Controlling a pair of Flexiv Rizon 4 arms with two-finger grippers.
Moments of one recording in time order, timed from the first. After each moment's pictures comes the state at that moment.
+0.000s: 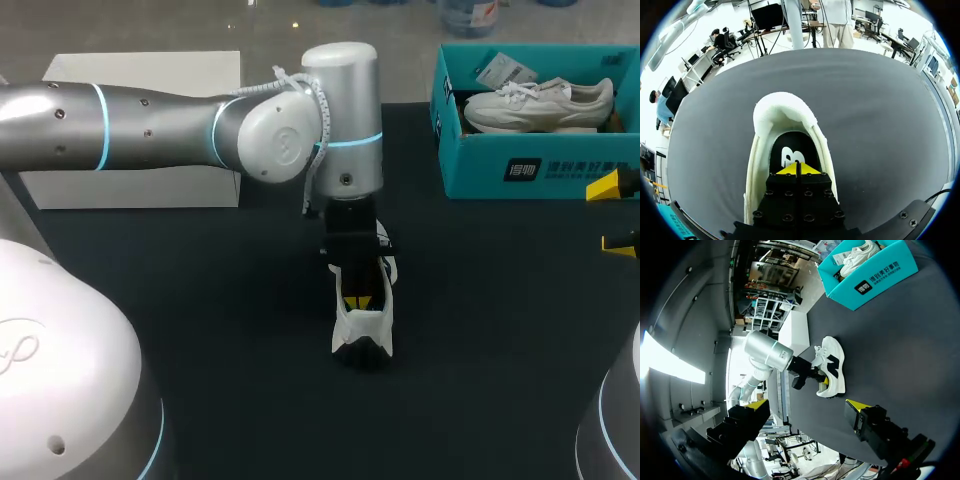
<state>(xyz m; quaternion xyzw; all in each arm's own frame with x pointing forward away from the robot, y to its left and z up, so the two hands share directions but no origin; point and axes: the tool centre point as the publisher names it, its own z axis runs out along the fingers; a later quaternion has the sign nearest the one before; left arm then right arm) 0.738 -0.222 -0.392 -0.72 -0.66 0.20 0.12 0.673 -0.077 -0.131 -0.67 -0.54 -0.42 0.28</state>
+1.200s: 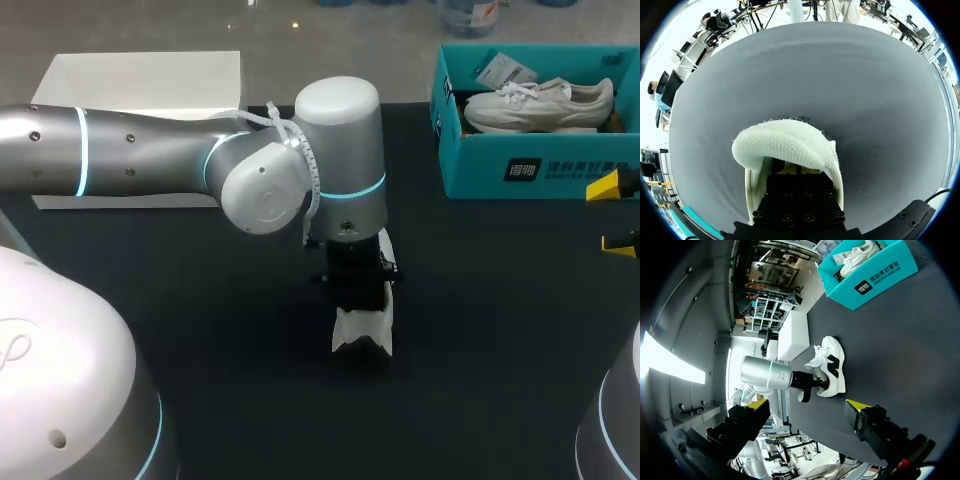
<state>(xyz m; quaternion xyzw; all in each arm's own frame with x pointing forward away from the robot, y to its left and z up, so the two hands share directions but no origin) 0.728 -0.228 -0.403 -0.73 -0.67 0.11 0.02 0.673 -0.077 -0.131 -0.67 -0.54 -0.42 0.28</state>
